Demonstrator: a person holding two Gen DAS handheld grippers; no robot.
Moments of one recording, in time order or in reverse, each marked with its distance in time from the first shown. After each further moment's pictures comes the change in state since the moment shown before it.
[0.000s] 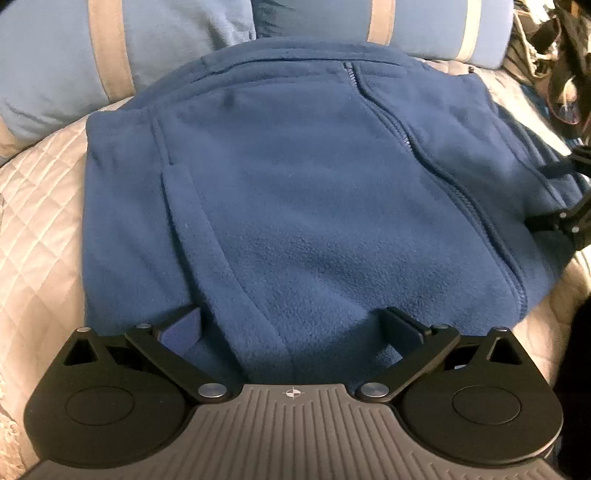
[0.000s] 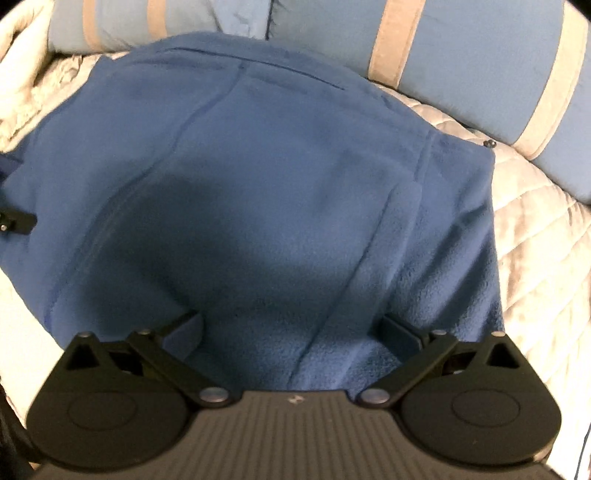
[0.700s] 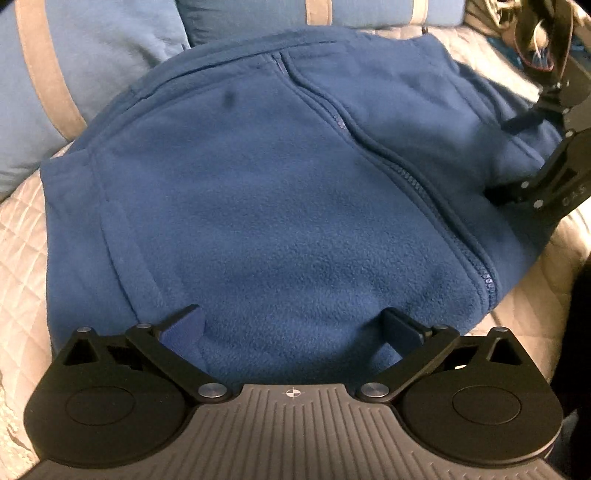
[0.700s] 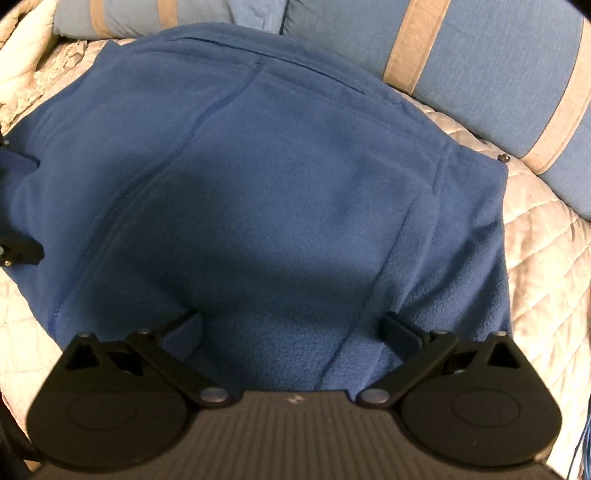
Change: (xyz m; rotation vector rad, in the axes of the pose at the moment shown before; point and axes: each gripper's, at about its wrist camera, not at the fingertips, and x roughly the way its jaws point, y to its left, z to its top) left arm -0.001 -0.049 0.009 0.160 0.029 0.030; right arm 0.011 0.017 0.009 -0.045 0.022 -0.028
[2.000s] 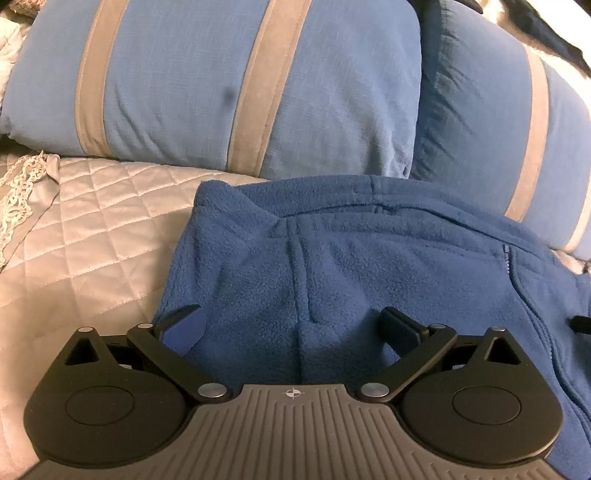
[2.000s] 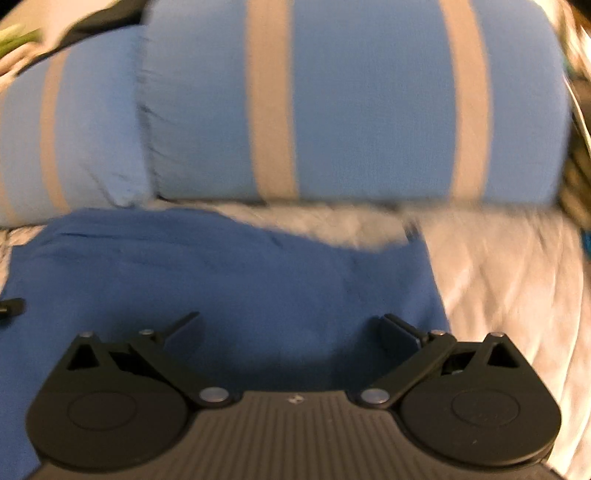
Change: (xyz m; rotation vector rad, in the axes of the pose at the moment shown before) left arm 0.035 0.127 0.002 -0.550 -0.466 0.165; right arm 0.049 -0.096 0.028 0.432 -0.406 -0.058
